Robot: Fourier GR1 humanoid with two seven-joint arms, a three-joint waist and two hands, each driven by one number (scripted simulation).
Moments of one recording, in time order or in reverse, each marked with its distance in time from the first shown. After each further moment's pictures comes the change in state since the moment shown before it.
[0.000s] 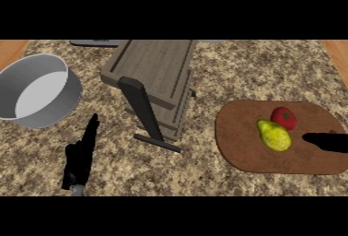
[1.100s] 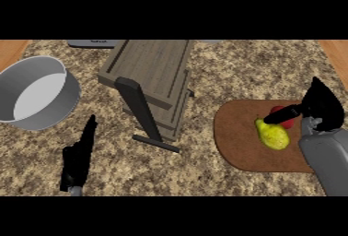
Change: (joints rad) left arm 0.013 -0.006 0.024 0.006 -0.005 -0.018 -0.022; right arm -0.328 0.284 0.029 0.417 0.132 0.259 0.028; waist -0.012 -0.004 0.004
